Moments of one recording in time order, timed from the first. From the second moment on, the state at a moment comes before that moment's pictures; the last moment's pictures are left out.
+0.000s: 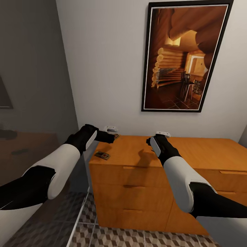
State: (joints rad) left arm -1.30 -0.10 -0.17 -0.38 -0.03 0.68 -0.47; right arm -1.16 0.17 -0.17 -0.50 -0.03 0.56 -0.44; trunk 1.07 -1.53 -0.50
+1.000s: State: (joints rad) left arm -1.30 -0.10 -0.17 -0.38 -0.03 0.67 -0.47; right arm -1.16 0.17 -0.23 -0.51 -0.03 0.55 -0.43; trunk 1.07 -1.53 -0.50
